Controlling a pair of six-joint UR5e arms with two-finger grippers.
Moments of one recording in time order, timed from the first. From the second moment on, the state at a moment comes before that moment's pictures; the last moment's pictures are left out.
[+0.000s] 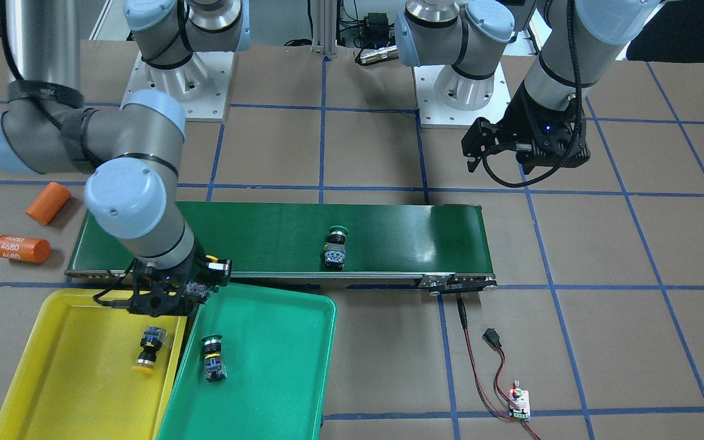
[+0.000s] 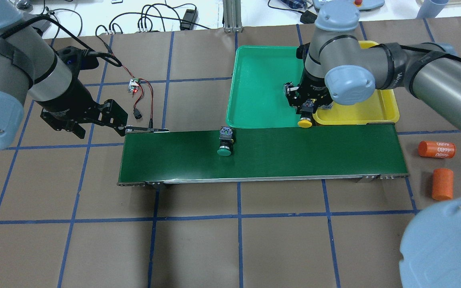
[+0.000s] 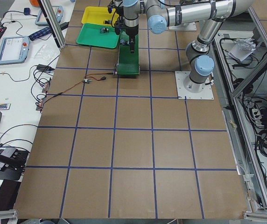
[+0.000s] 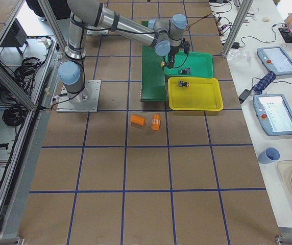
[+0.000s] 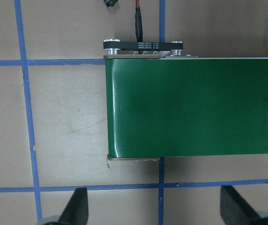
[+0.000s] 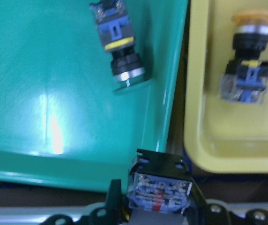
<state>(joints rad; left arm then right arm) -1.45 -1.49 -1.81 -1.45 1.54 0.12 1.59 -1.14 1.62 -2.03 -1.54 0.03</state>
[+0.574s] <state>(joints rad) -1.47 -1.50 -1.77 -1.42 1.58 0.12 1.43 -0.97 1.37 -1.96 -1.54 -0.28</state>
